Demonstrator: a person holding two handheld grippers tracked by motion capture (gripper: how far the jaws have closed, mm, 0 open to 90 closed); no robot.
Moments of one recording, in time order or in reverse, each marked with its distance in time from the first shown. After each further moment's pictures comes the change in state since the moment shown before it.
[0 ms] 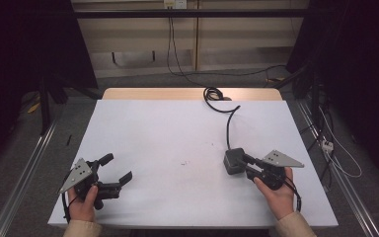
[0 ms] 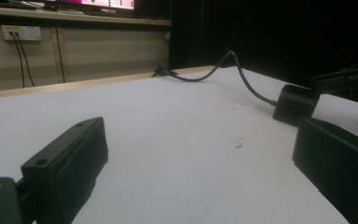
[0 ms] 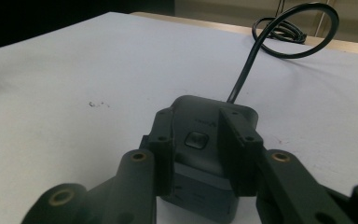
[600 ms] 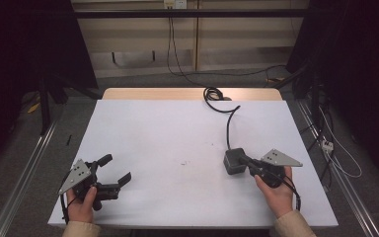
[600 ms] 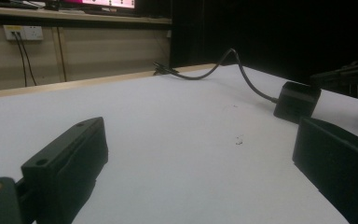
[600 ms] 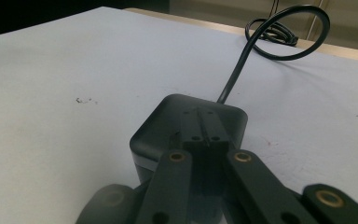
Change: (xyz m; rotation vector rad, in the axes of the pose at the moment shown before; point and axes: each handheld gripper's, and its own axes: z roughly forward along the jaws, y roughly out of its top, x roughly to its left) left arm 0.000 0.000 -0.003 0.003 0.007 0.003; right arm -0.003 -0.001 0.004 0.007 -0.029 -0.036
